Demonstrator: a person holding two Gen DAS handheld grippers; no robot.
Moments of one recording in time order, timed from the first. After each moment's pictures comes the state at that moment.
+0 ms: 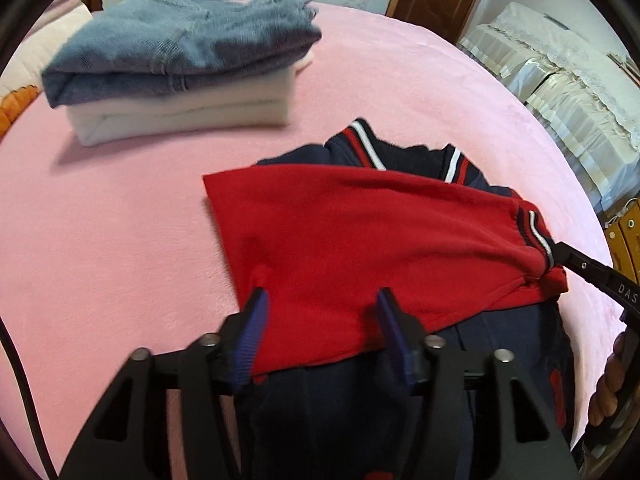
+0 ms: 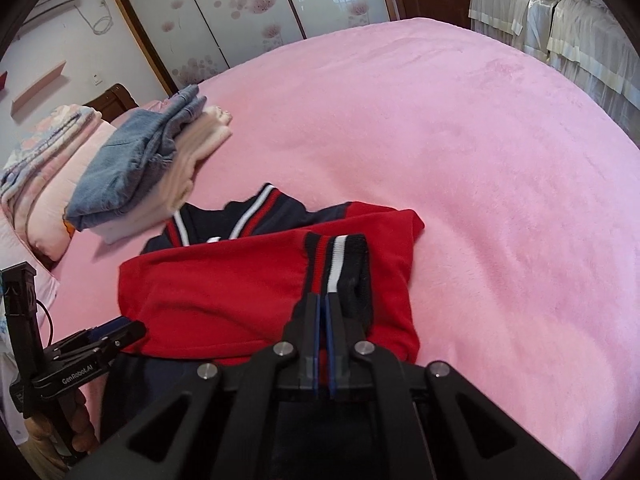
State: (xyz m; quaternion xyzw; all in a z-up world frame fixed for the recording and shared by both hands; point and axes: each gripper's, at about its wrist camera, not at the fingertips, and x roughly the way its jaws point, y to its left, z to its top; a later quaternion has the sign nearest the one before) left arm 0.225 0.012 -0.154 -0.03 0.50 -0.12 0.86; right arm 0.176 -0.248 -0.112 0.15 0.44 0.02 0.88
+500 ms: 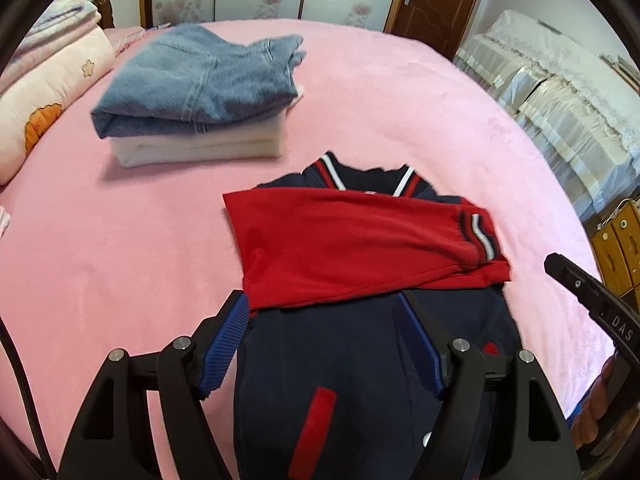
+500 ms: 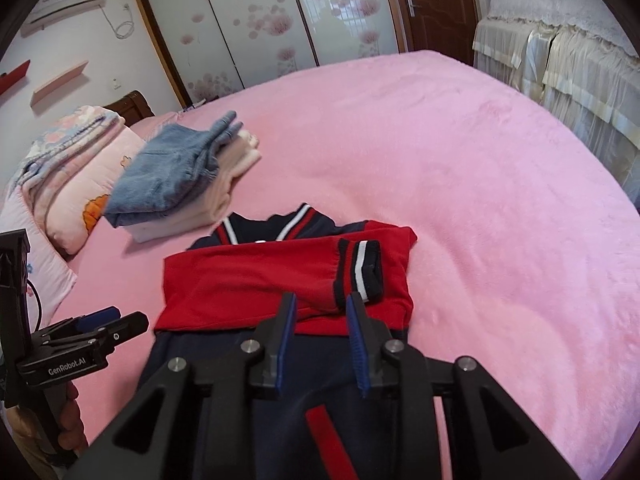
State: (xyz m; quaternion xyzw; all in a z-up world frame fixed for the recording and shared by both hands) left arm 0.165 0.010 -0.072 -0.03 0.48 -0.11 0.87; right arm 0.105 -0.228 -0.043 0.12 0.40 0.02 0.91
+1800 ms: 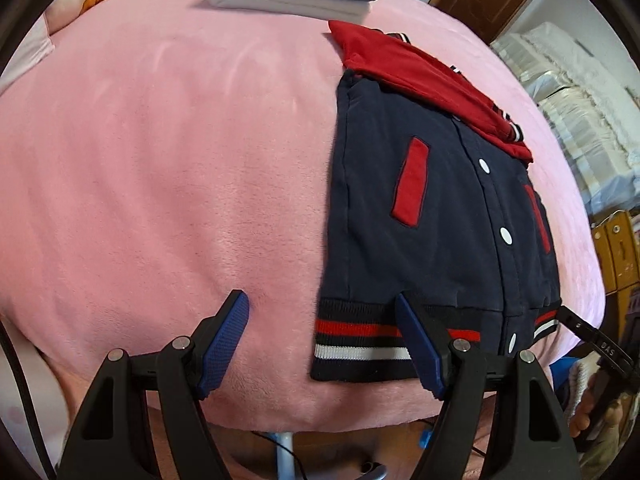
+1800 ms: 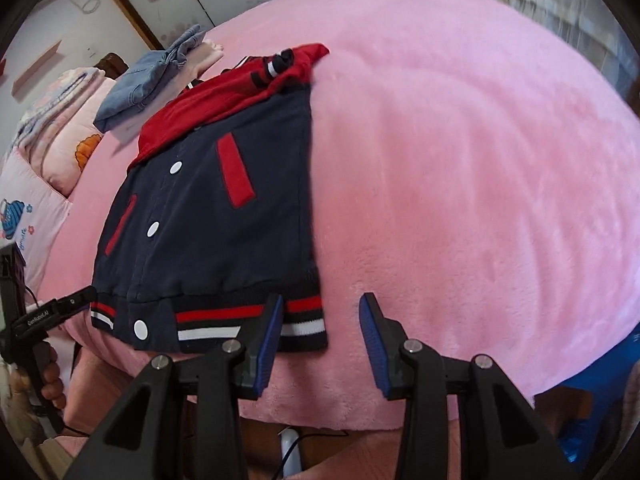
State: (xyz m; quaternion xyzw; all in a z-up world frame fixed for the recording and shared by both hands) left arm 0.009 0.107 -0.165 -0.12 0.56 -0.10 0.82; right arm -0.062 -0.276 -0.142 0.17 0.52 0.02 0.84
